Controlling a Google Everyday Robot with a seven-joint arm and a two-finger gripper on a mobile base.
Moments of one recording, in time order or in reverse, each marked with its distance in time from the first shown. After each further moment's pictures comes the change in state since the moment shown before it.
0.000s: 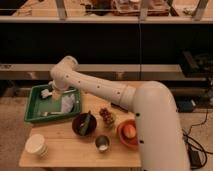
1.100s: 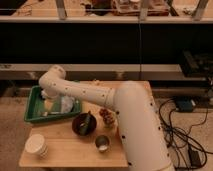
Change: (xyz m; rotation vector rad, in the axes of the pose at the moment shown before) arm 0.017 -0.049 0.068 0.081 -0.063 -0.203
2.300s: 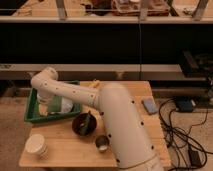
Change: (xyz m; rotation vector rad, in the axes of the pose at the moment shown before) arm 0.014 -0.029 0.035 0.112 -0.075 -0.008
